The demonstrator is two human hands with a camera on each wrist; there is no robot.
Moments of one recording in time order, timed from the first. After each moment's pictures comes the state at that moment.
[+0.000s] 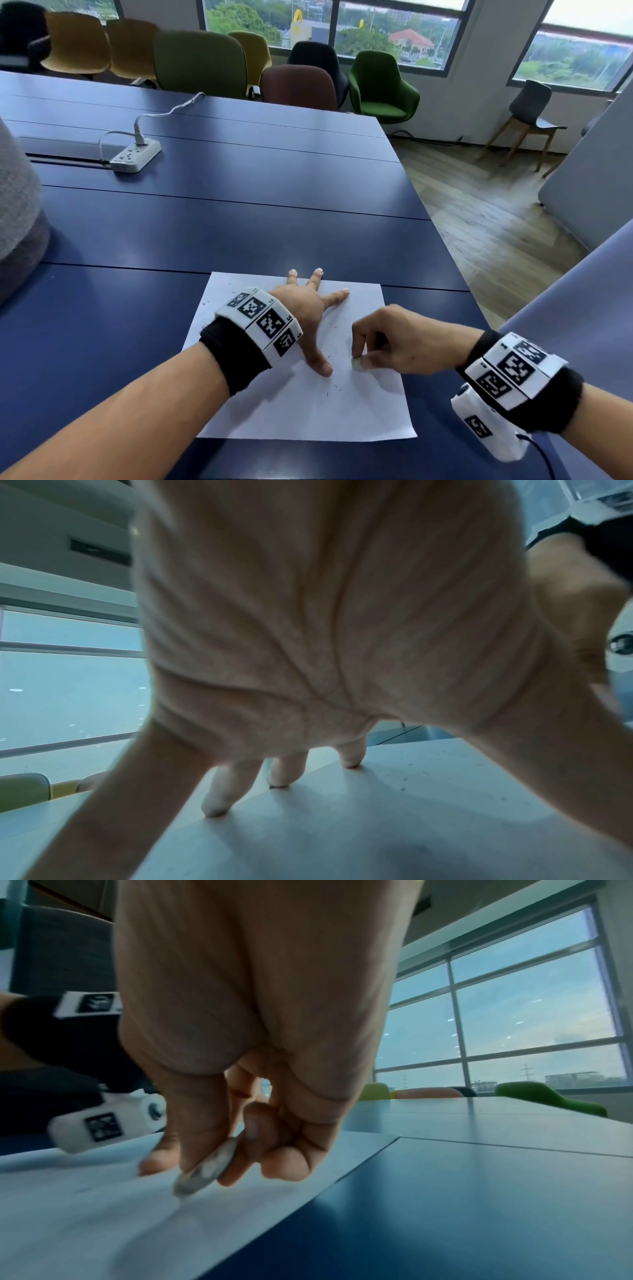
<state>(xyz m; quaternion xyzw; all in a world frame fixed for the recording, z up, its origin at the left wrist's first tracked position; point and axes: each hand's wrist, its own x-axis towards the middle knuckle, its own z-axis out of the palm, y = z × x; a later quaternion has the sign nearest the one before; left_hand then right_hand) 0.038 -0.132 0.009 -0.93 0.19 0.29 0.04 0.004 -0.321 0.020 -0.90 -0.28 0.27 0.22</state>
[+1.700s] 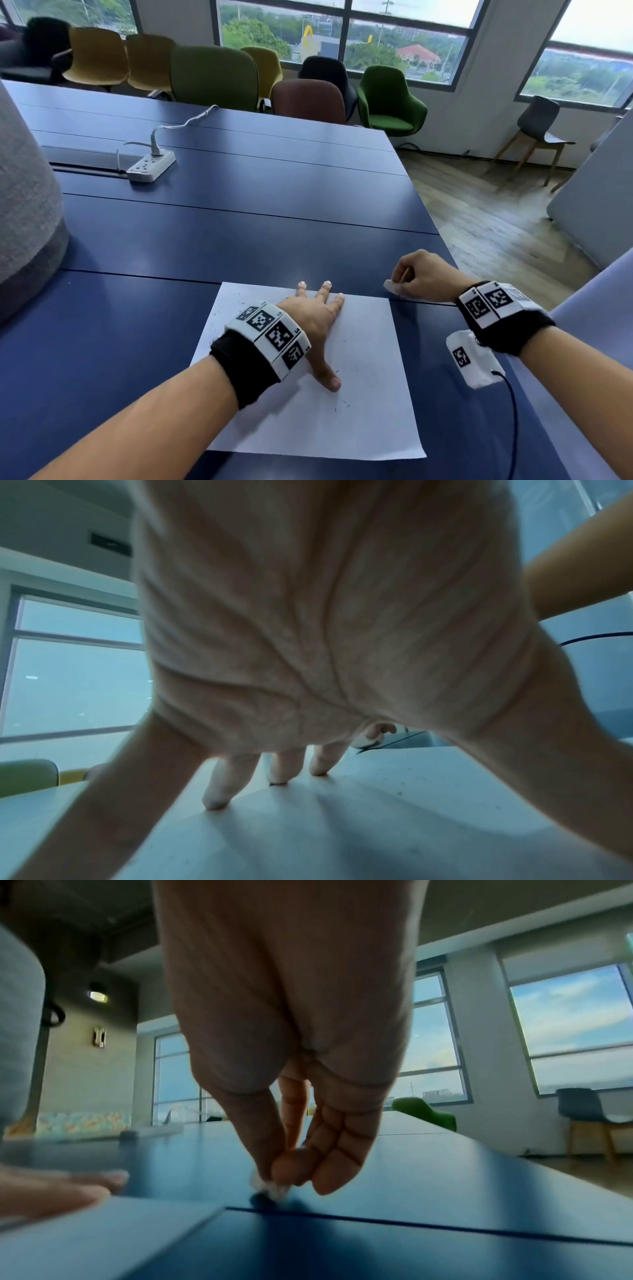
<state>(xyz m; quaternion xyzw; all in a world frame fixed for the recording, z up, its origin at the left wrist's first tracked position) 0.035 -0.127 0.008 -0.94 0.20 0.28 0.01 0.099 -0.355 0.027 -0.97 -0.08 0.08 0.19</state>
